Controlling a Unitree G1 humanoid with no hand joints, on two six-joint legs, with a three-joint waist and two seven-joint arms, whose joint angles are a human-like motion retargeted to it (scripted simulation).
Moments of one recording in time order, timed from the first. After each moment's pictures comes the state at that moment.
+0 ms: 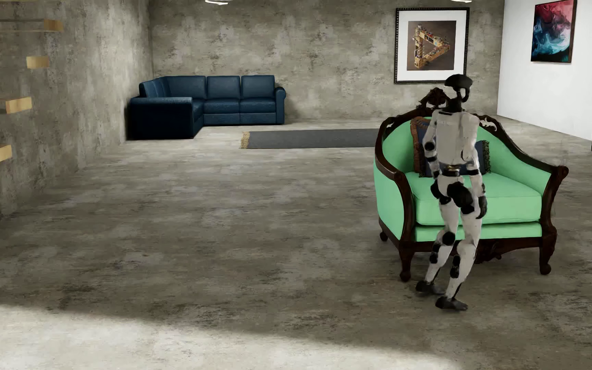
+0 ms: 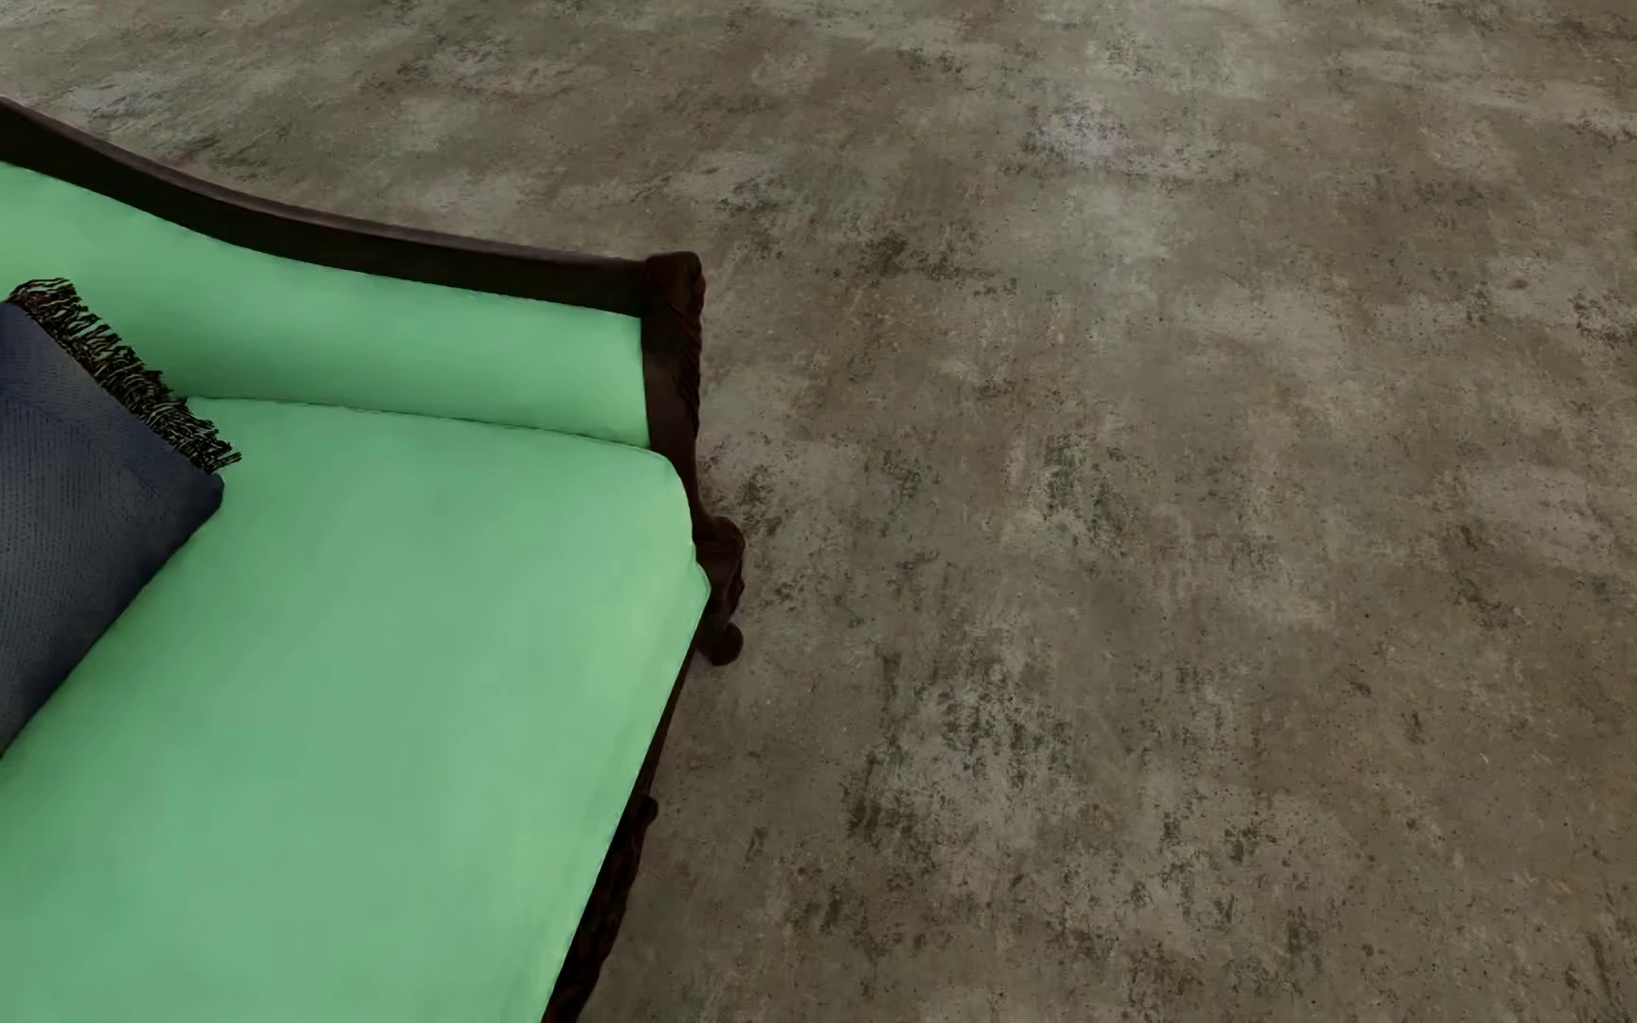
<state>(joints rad) -0.26 -0.21 0.02 0.05 0.05 0.03 0.00 0.00 -0.04 0.57 0.50 0.20 0.29 -0.13 -0.16 0.37 -0.46 0.00 0.00 -0.51 0.55 0.87 0.83 0.00 0.00 0.00 0.00 0.00 0.00</state>
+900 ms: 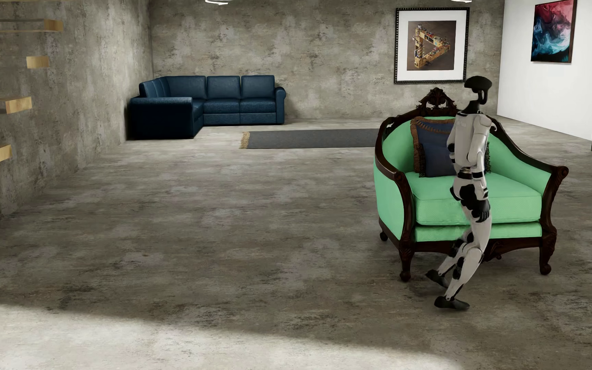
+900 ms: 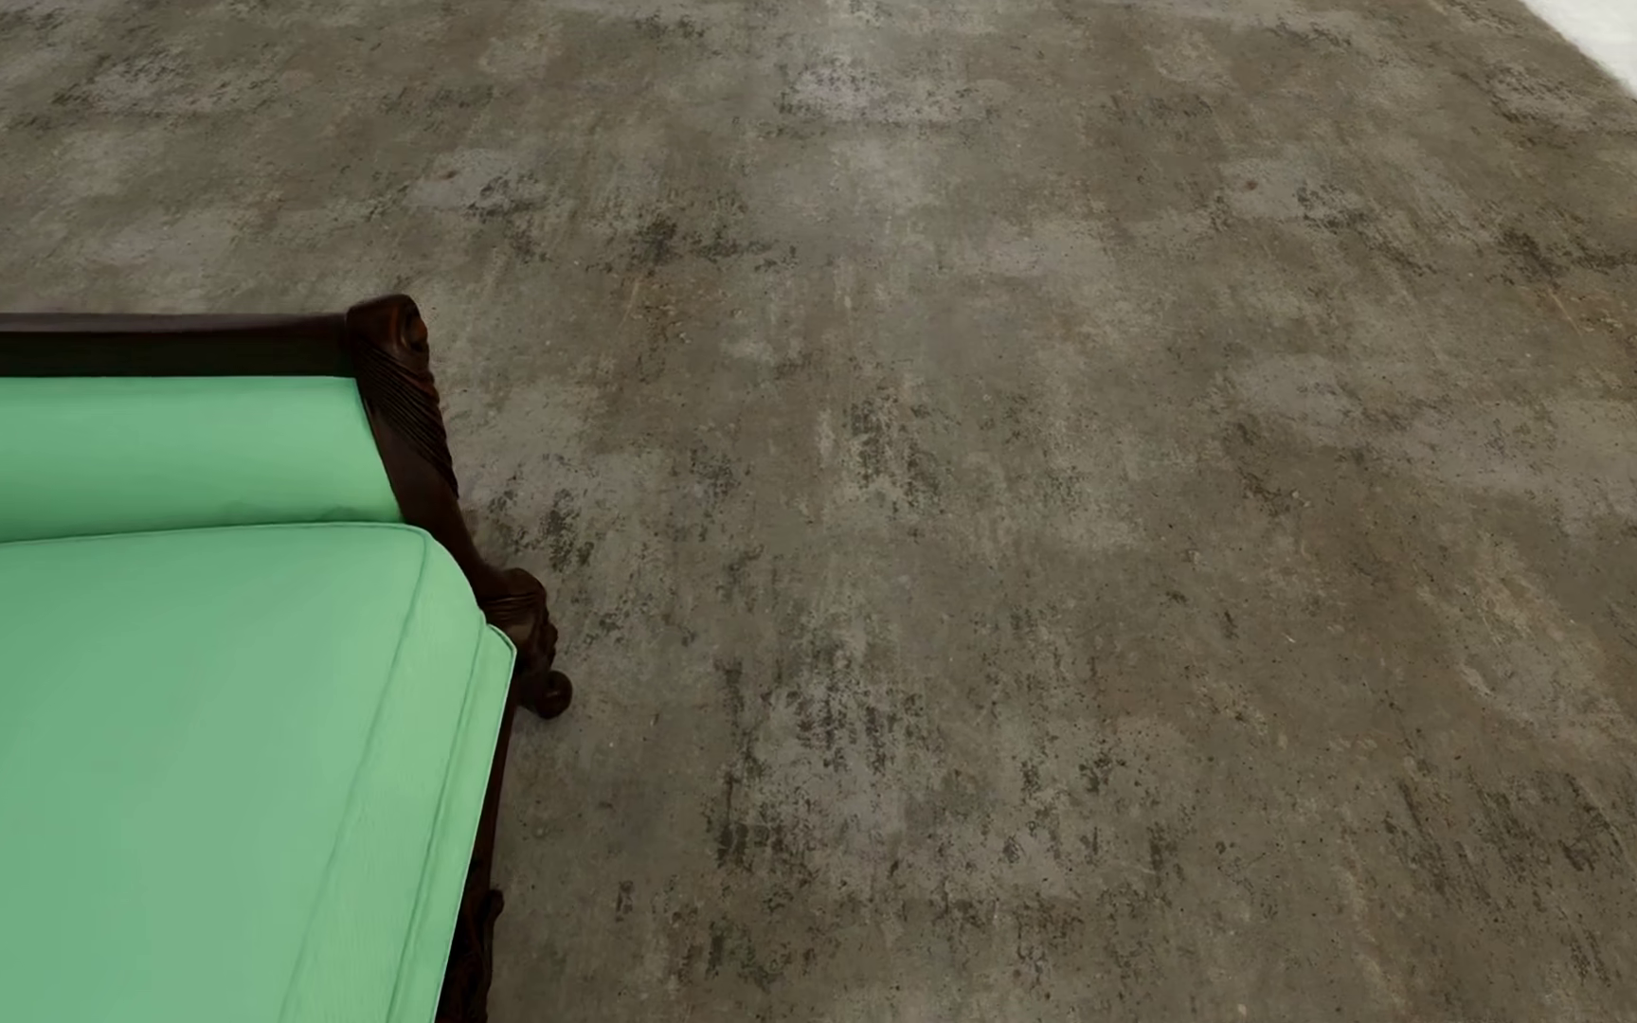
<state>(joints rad) -0.45 -0.16 -0.02 0.15 0.12 0.03 0.00 0.00 -0.03 1.03 0.51 0.17 0.29 -0.11 -0.31 0.39 -0.41 0.00 0.00 -0.46 0.60 0.88 0.87 0.00 0.00 0.00 0.00 0.00 0.00</state>
